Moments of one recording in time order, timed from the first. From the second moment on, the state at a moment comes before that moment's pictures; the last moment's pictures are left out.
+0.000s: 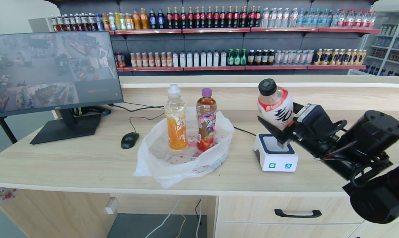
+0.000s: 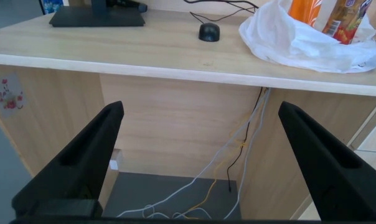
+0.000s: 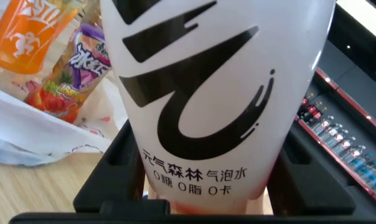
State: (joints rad) left arm 0.00 0.00 0.00 0.00 0.00 0.00; right arm 0.33 1.87 -0.59 -1.57 0.26 -0.66
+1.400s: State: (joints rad) left arm 0.00 0.00 0.00 0.00 0.00 0.00; right arm 0.66 1.88 -0.64 -1.57 -0.16 0.02
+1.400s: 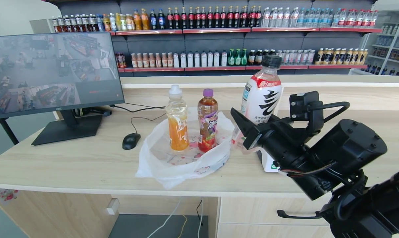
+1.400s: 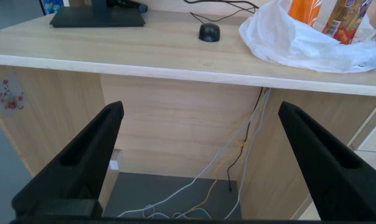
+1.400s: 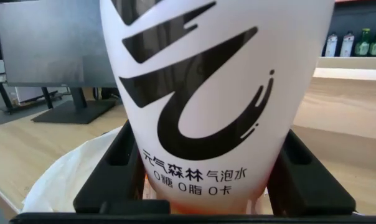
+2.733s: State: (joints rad) left arm 0.00 0.00 0.00 0.00 0.00 0.00; right arm 0.62 1.94 -0.66 -1.57 -0.16 0.01
